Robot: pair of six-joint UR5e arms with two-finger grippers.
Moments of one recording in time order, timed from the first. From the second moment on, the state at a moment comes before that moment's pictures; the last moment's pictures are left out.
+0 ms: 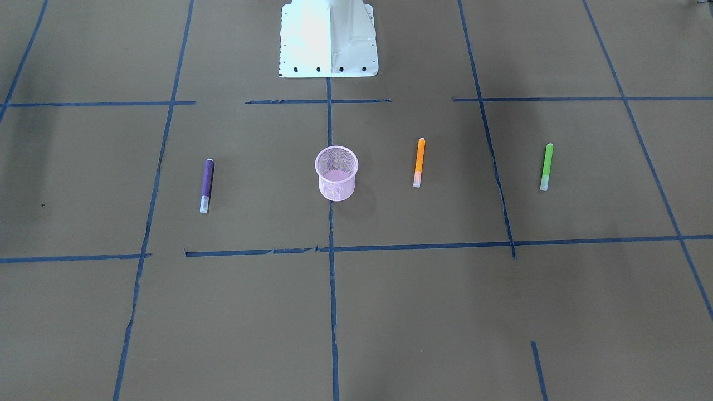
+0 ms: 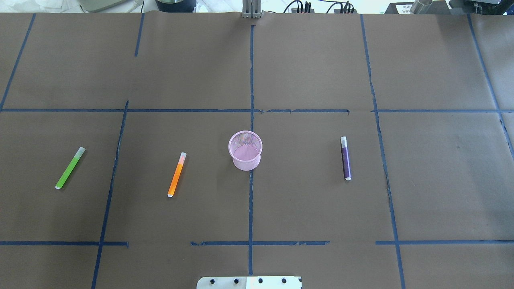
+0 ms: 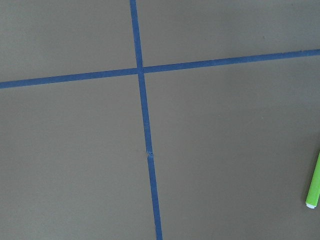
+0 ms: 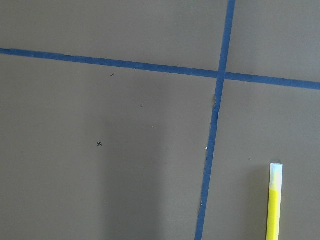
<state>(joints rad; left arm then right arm) -1.52 -1.47 -1.81 -1.53 -2.41 0.05 1.51 -1.69 1.77 -1.61 2.41 -0.05</state>
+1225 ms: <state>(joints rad) -1.06 -1.57 -1.76 -1.69 -2.39 -0.18 1.50 -1.68 1.70 -1.61 2.41 -0.05</state>
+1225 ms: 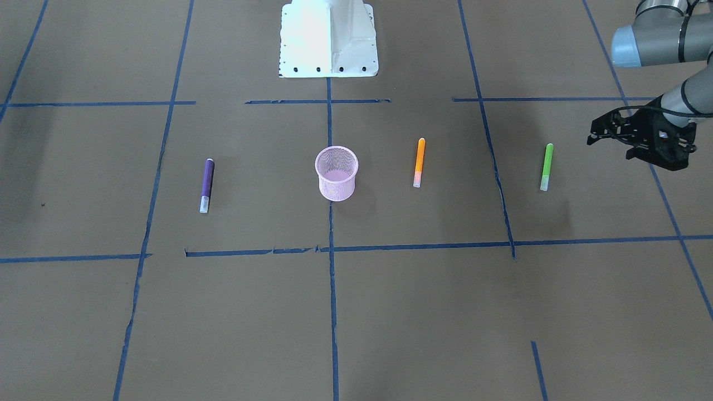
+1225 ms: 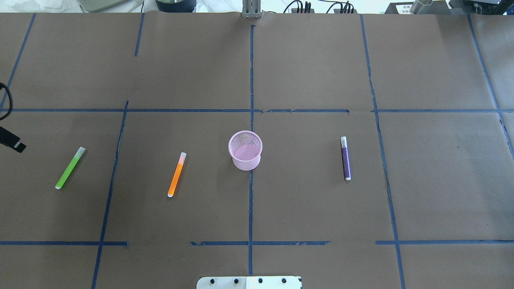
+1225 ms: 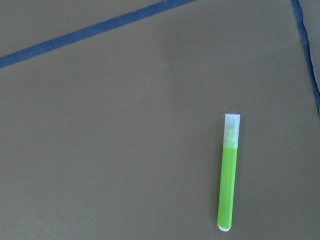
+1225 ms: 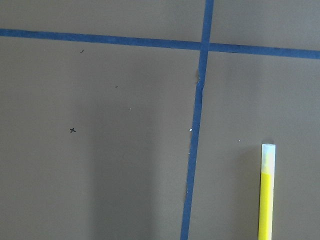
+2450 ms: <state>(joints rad) -0.84 -1.67 -1.68 -1.69 -2.20 -0.30 1.49 -1.69 1.69 -1.54 2.41 -0.05</state>
